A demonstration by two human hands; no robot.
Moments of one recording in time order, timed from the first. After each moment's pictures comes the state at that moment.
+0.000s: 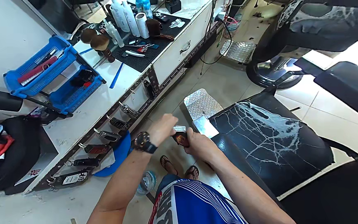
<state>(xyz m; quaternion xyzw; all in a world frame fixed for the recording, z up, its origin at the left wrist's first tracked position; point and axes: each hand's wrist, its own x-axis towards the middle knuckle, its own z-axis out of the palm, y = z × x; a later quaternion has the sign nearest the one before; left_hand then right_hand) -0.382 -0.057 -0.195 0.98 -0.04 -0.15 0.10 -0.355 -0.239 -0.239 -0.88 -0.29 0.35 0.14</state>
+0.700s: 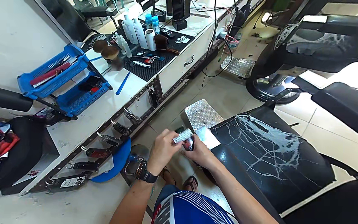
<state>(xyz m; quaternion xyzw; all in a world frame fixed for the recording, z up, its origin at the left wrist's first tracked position) -0.436 -0.081 -0.222 0.94 0.12 0.07 0.30 -0.352 -0.248 -0.284 -0.80 -0.19 0.34 0.45</state>
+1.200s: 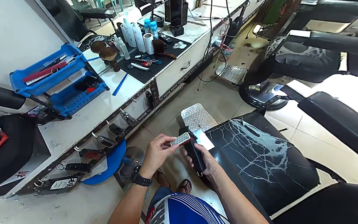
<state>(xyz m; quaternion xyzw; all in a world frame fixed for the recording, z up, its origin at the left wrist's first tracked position) -0.451 -0.076 -0.235 0.79 0.09 0.15 0.59 -0.354 -0.277 -0.306 -0.30 -0.08 0.54 0.78</state>
